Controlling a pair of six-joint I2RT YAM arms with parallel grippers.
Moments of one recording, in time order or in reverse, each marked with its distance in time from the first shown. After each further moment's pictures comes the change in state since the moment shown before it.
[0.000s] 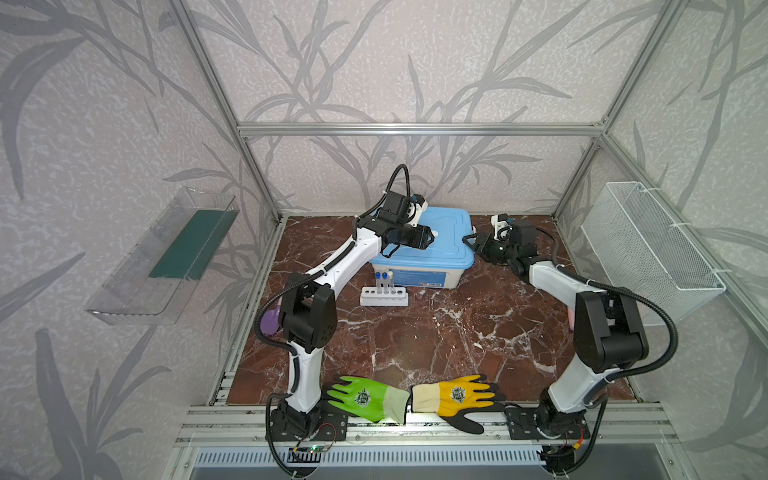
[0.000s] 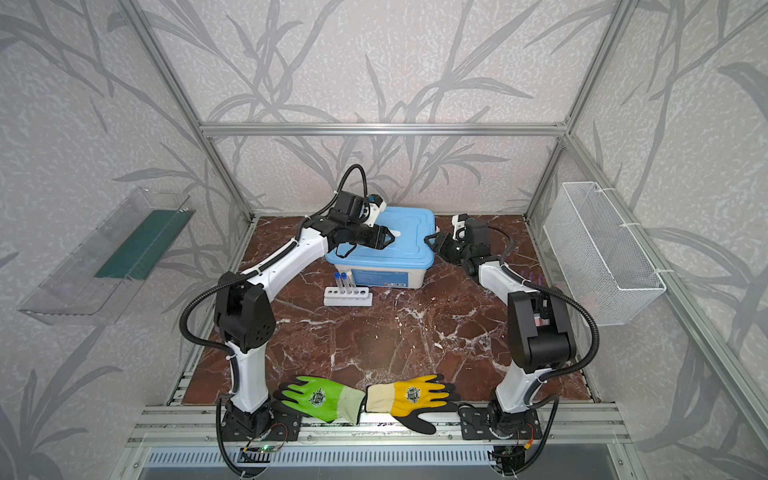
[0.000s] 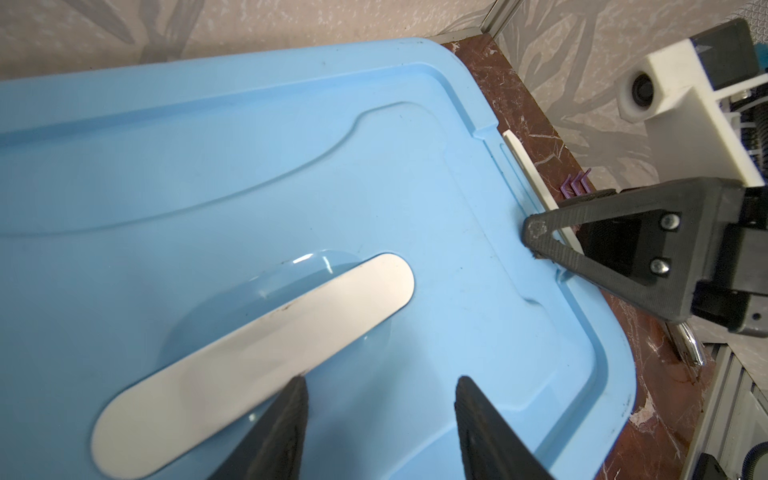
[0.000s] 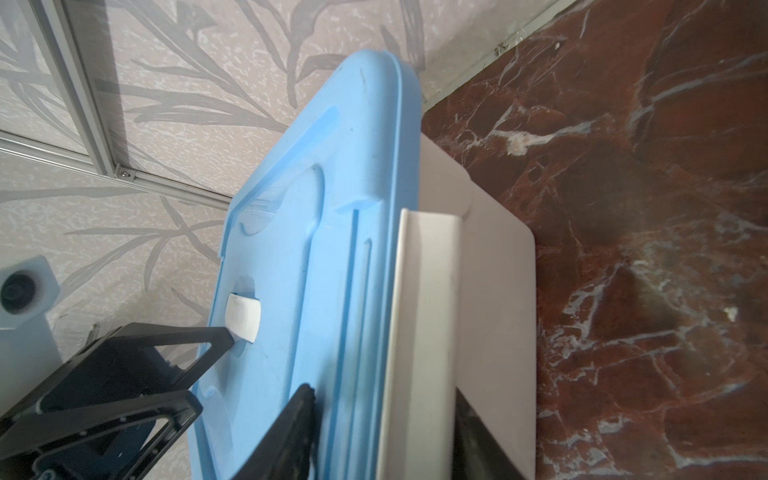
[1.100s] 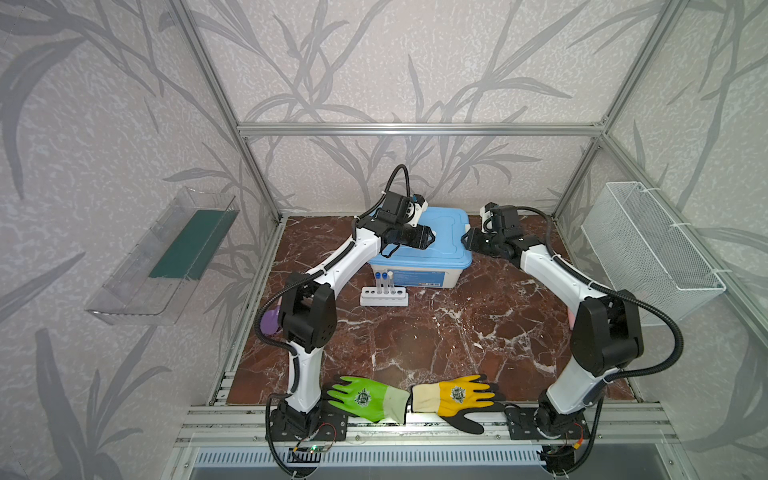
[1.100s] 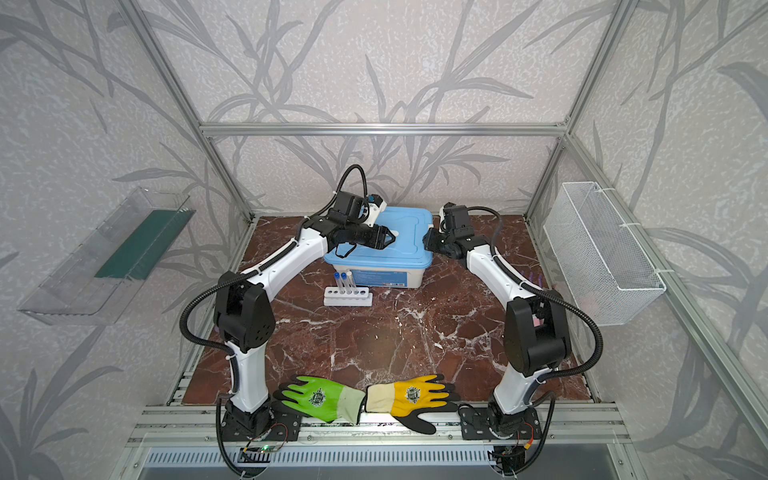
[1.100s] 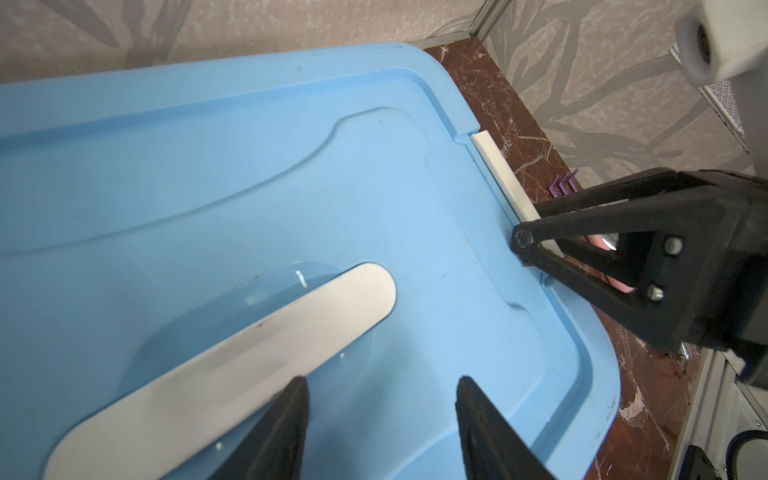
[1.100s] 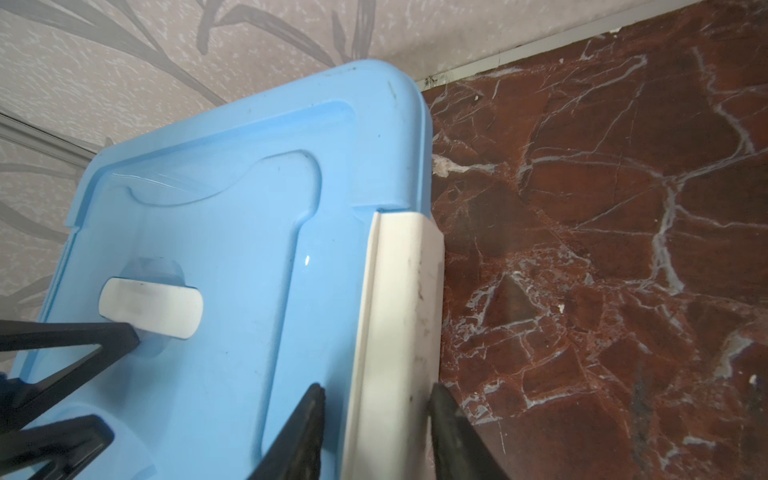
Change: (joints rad) left arm 0.008 0.000 -0.010 0.019 0.031 0.001; right arm 0.126 -0.005 0.258 -0.469 0.367 -0.288
